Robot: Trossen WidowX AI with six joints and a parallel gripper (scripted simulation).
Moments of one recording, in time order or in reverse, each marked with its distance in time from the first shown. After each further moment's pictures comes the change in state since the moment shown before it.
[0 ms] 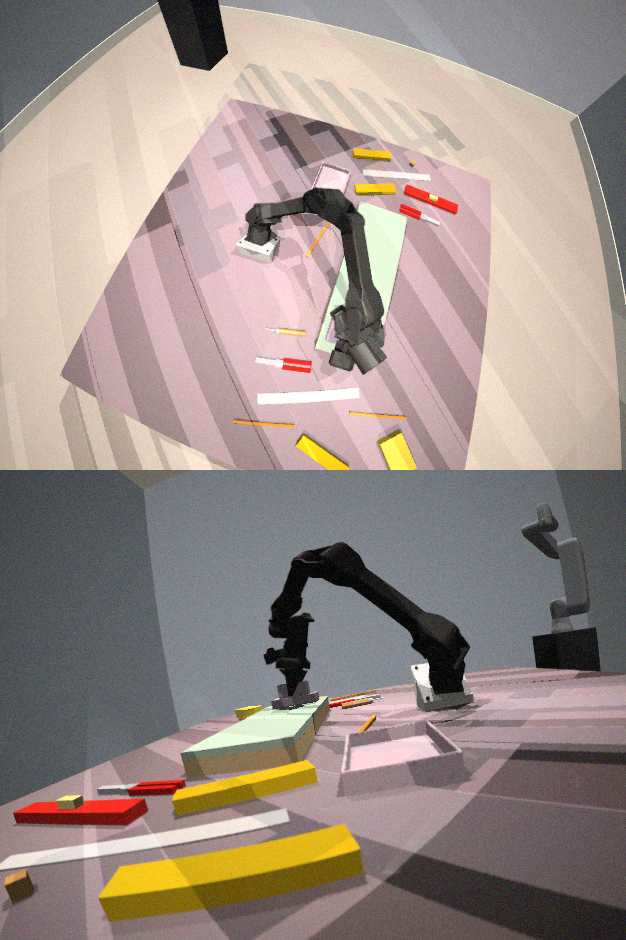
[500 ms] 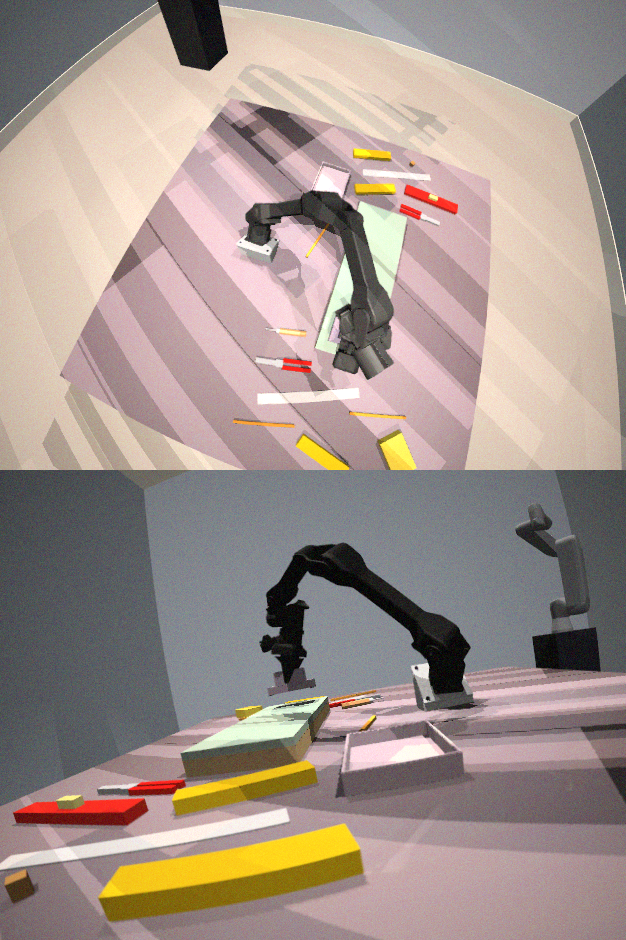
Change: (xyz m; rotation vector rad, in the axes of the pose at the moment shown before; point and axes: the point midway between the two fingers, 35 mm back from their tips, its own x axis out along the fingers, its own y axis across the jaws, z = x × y) arm -0.034 -0.001 0.014 0.003 0.009 0.006
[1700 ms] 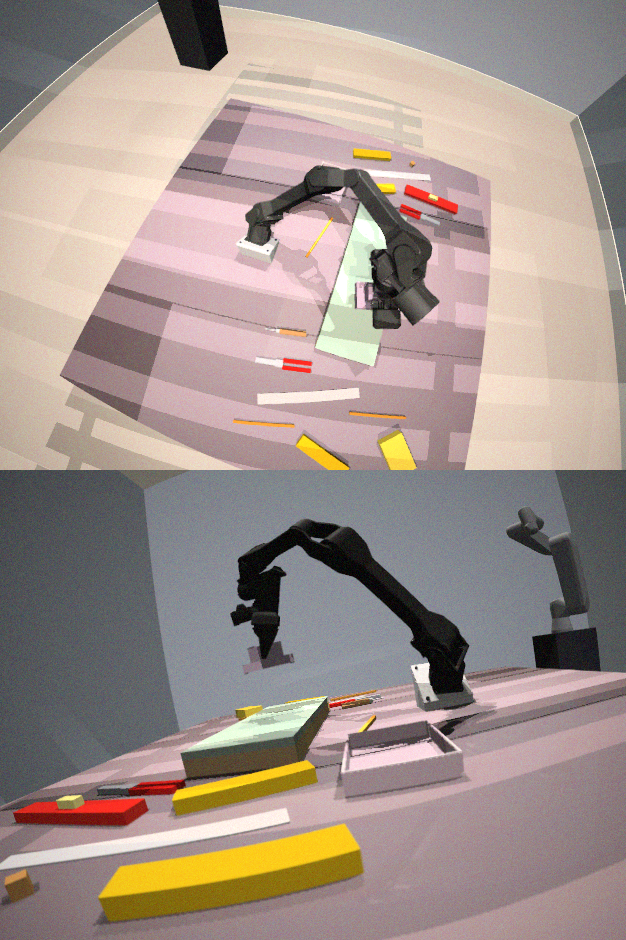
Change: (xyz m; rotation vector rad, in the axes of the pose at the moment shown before) arm -0.059 0.114 0.041 -0.271 0.025 0.020
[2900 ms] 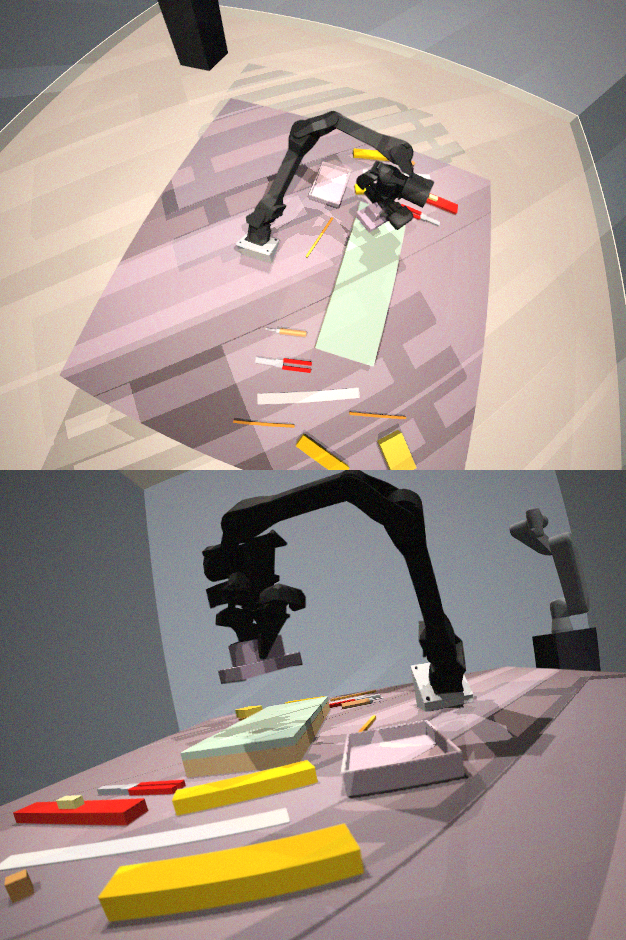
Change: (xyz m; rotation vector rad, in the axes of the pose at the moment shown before) arm 0.007 0.258 0.013 -0.611 -0.002 0.139
